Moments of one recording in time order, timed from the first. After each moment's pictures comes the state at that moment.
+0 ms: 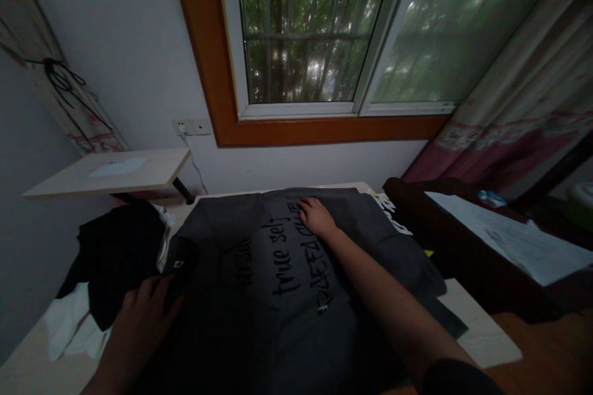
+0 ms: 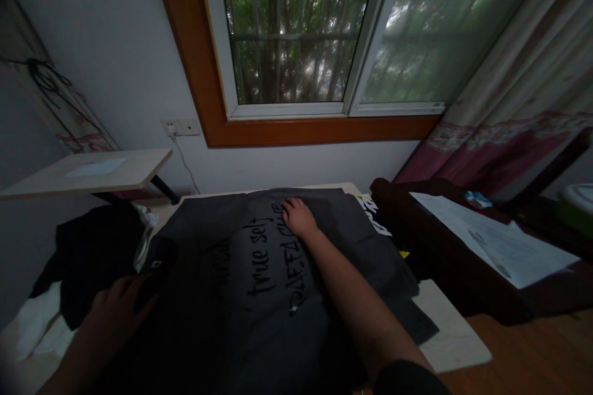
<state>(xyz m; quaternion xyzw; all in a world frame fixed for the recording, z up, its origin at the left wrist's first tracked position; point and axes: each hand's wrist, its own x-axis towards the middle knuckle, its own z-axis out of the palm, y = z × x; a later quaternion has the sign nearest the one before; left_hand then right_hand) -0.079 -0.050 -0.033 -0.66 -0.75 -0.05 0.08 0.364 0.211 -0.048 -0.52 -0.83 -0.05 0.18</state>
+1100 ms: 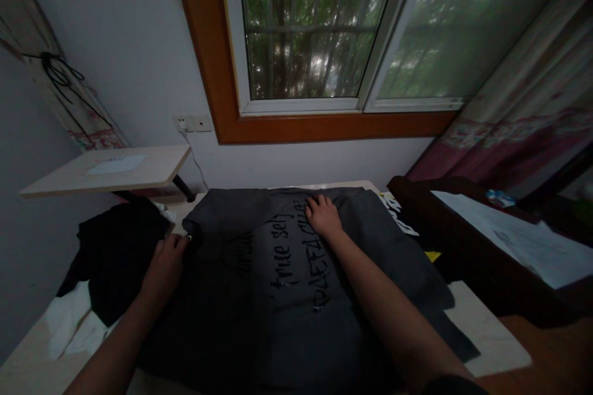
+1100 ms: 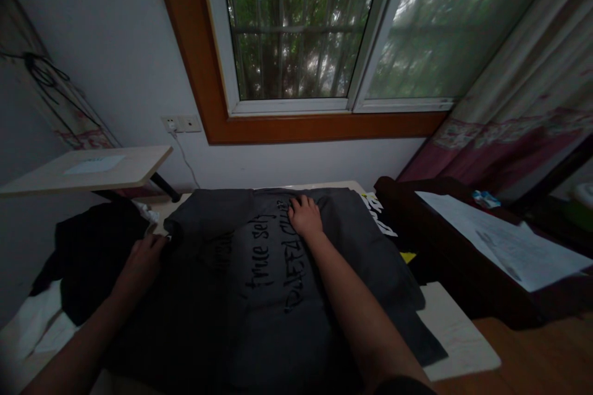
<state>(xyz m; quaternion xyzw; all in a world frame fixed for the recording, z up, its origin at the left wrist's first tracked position) -0.089 0.047 -0.029 -0.70 -0.70 -0.06 0.08 0.361 0.195 -0.039 -0.63 -0.76 -0.08 0.14</state>
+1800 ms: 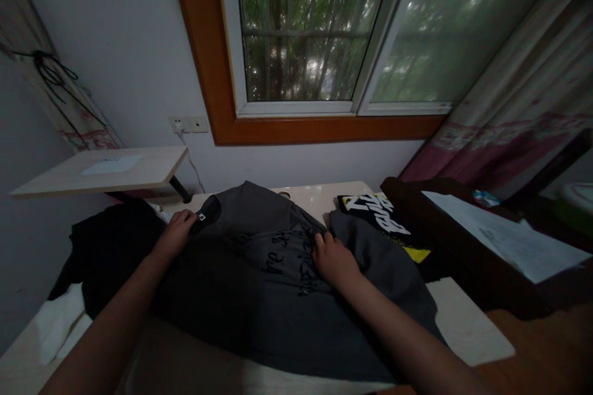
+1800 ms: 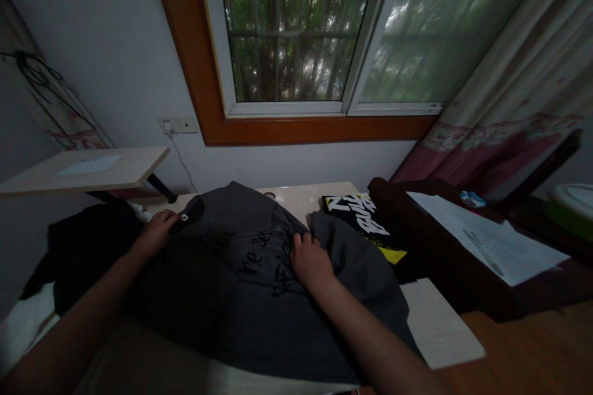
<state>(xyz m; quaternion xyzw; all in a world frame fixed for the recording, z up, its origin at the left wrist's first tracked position) -0.106 0.136 -0.027 -0.77 -0.62 -0.11 0.04 0.361 0.070 -0.016 -0.66 -0.75 -0.05 0.00</state>
